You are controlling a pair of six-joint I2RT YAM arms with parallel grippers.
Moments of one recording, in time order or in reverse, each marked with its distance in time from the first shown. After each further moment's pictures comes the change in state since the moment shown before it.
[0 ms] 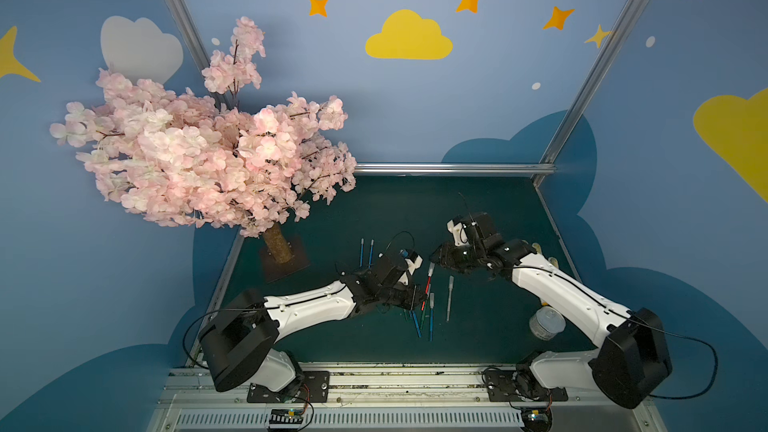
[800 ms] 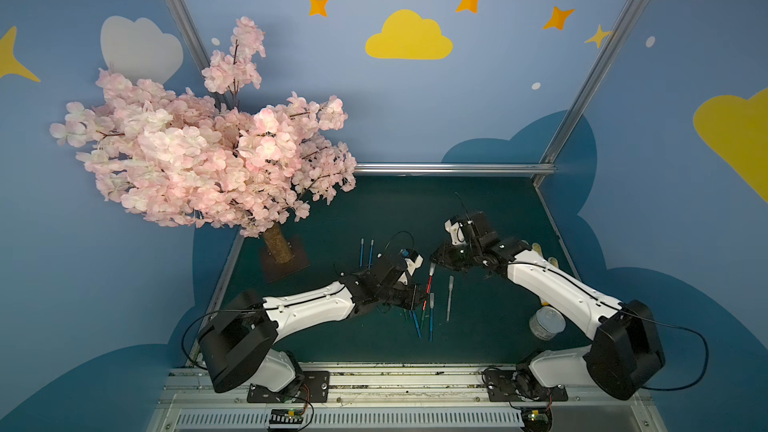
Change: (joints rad) left arm -0.001 -0.010 -0.011 0.027 0.011 -0.004; right arm -0.001 0.035 0.010 0.019 -0.004 0.005
